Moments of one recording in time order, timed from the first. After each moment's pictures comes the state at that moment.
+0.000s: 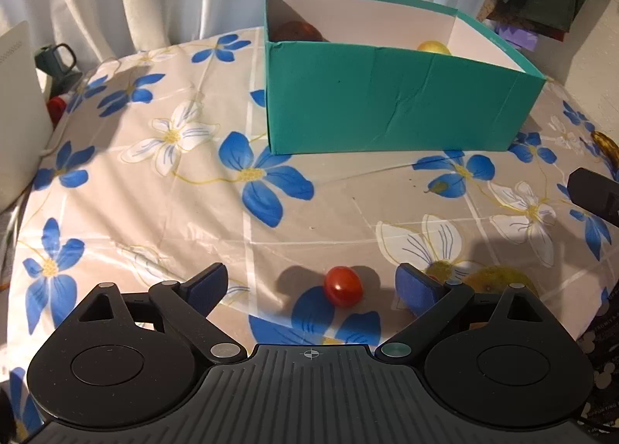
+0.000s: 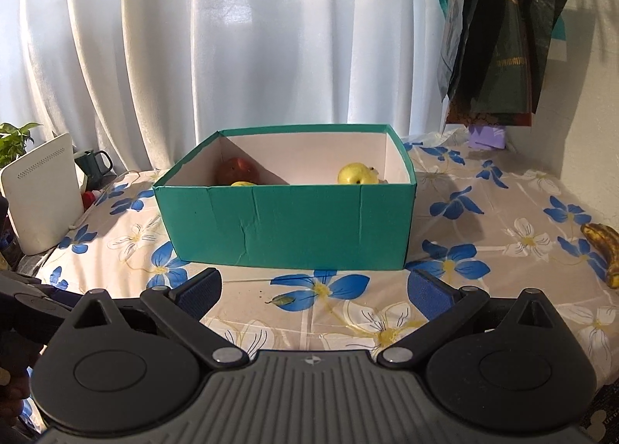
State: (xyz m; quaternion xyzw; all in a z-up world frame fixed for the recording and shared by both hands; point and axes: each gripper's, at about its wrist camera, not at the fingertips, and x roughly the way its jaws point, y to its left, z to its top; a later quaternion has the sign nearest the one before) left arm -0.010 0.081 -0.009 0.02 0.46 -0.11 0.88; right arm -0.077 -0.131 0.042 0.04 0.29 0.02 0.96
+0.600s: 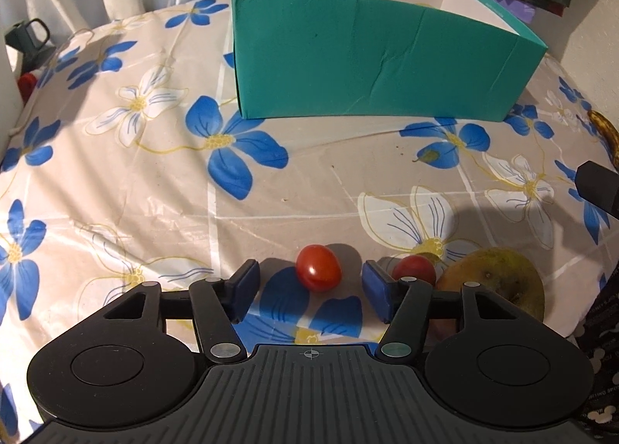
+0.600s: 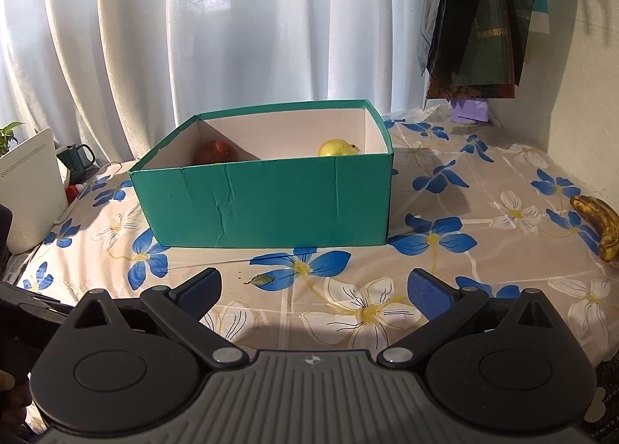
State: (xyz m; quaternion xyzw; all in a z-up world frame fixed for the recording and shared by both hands) left arm 0.003 0.066 -0.031 0.02 0.50 -0.12 0.85; right arm -0.076 -0.143 0.029 0.05 0.31 0.00 0.95
